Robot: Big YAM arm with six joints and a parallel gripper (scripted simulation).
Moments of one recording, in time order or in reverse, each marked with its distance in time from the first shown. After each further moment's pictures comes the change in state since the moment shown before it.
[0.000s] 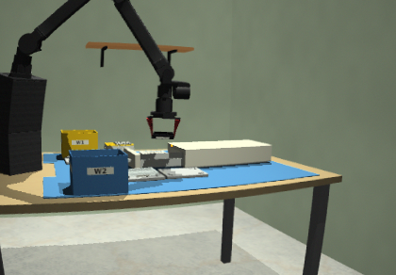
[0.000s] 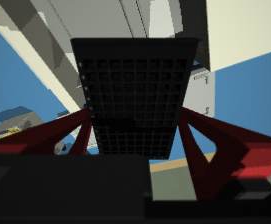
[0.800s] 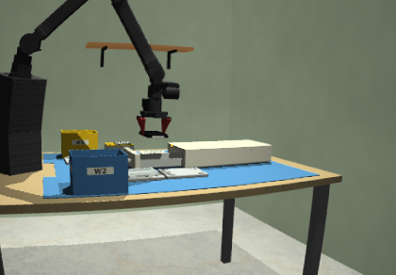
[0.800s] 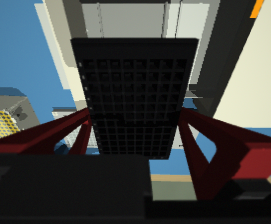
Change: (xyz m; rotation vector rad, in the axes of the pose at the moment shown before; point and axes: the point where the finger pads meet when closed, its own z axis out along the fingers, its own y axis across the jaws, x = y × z) arm -0.041 0.042 0.002 -0.004 0.001 -0.371
